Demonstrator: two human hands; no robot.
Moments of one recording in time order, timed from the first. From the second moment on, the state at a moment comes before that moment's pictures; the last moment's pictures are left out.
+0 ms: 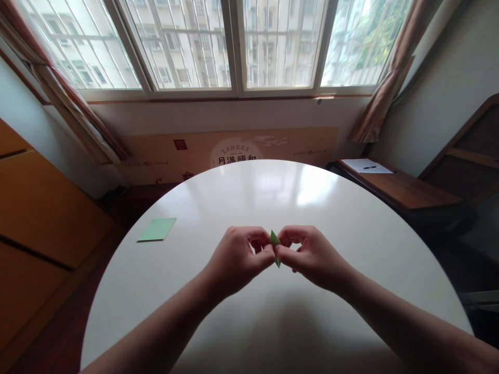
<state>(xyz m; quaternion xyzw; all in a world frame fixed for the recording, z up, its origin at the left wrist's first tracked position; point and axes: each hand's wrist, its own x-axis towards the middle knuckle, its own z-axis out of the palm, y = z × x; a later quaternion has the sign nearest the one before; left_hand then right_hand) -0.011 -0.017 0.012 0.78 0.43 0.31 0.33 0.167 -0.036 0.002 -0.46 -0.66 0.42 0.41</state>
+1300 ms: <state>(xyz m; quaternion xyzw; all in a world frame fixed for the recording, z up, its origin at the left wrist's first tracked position) -0.003 -0.016 0.007 0.68 0.44 0.31 0.50 0.168 -0.031 -0.010 -0.41 -0.58 0.51 0.49</state>
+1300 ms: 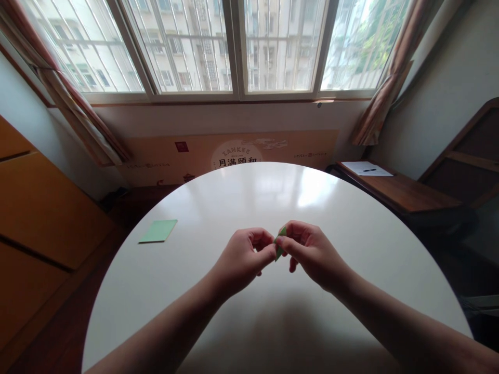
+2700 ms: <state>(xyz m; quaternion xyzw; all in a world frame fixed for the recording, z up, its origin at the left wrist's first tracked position) -0.013 -0.010 0.016 0.62 0.43 0.37 0.54 0.166 -0.032 -0.007 -0.41 -0.54 0.54 0.50</state>
